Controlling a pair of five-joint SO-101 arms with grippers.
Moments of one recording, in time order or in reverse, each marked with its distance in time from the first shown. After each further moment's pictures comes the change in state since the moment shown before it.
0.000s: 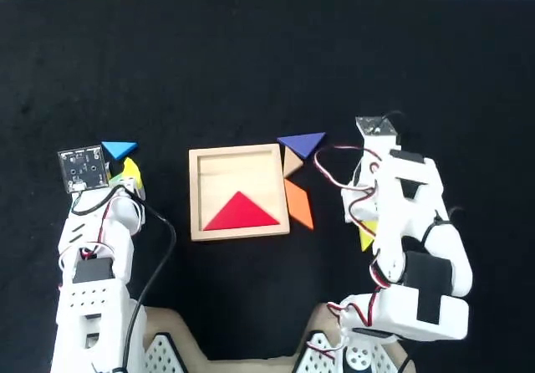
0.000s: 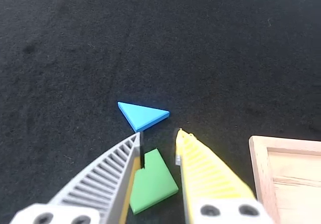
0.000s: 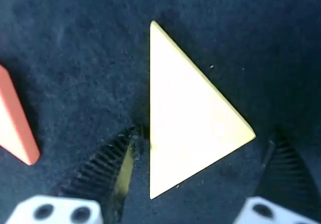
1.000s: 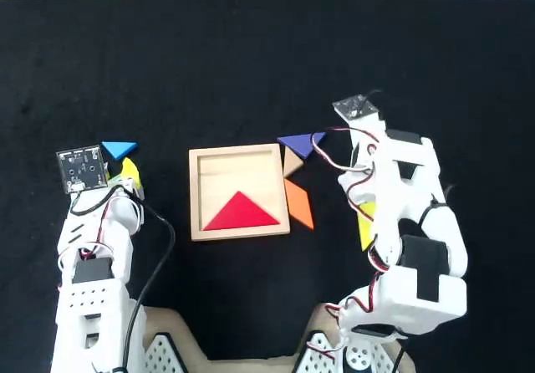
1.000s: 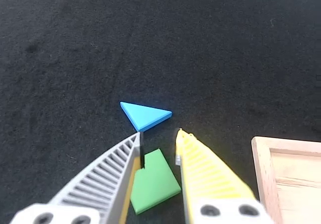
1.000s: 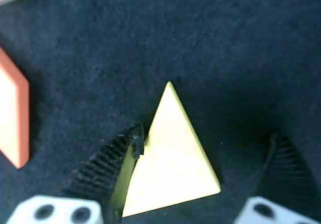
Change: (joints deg) left arm -0.4 0.0 0.0 0.0 0.0; right arm -2.3 5.5 -10.4 1.2 16.3
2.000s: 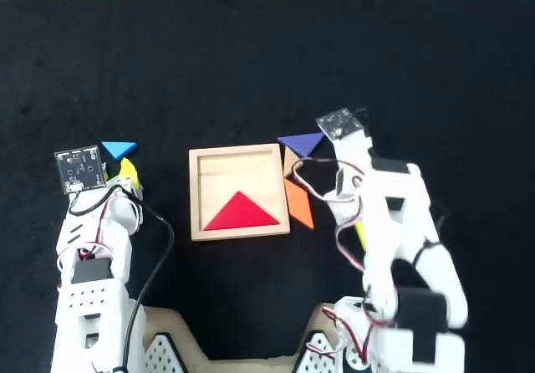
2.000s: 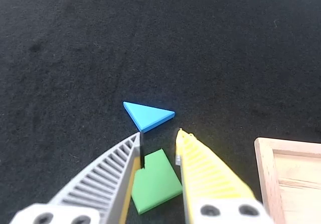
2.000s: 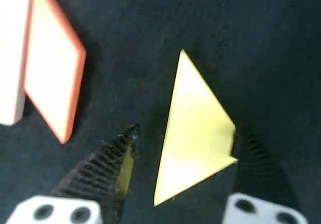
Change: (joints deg) left arm -0.5 0.0 0.0 0.0 0.0; right arm -4.8 -15.1 14.8 -5.0 -3.2
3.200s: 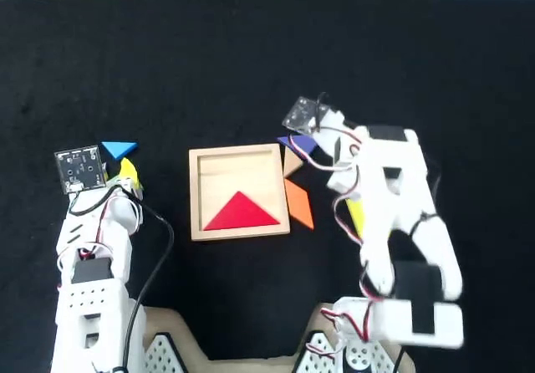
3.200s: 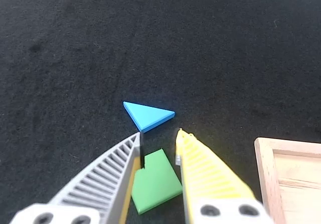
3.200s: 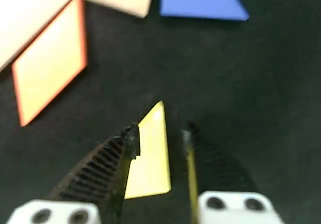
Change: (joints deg) left arm 0.0 0.0 0.0 0.0 0.0; right arm -1.7 3.4 -11.4 4.5 32.5
